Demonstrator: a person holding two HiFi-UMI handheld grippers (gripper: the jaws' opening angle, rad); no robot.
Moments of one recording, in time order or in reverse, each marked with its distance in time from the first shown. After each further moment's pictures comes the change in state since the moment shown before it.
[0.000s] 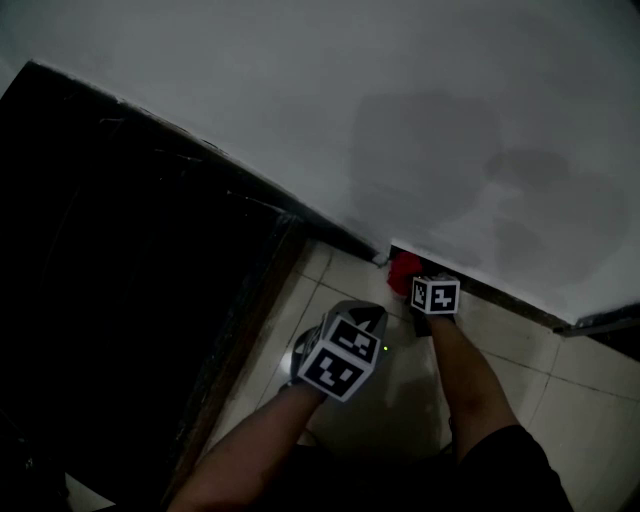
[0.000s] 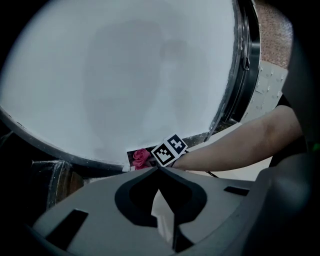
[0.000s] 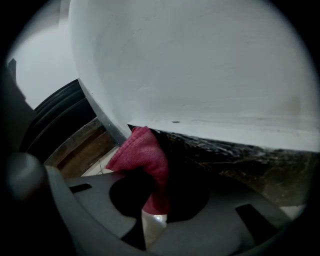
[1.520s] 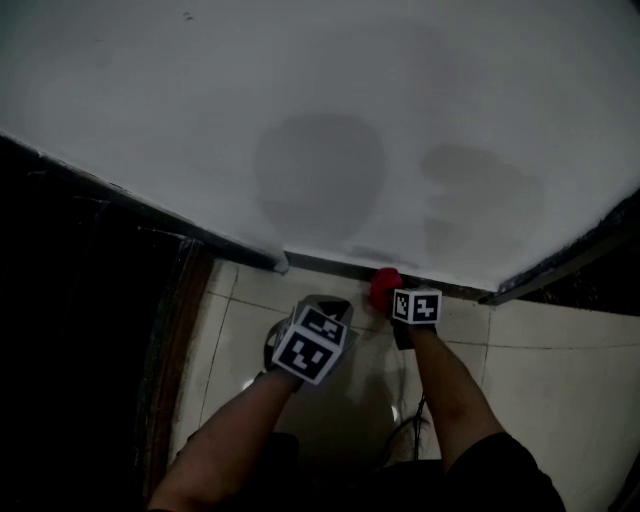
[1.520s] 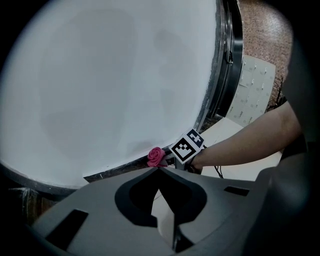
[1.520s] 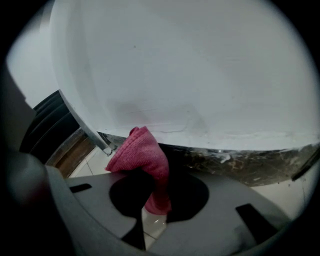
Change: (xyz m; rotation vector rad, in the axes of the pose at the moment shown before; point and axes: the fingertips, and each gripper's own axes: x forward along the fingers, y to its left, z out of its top) left arm 0.082 -0.113 0.043 0.112 -0.005 -0.150; right arm -0.146 -0.155 -0.051 0.156 -0.002 -0.169
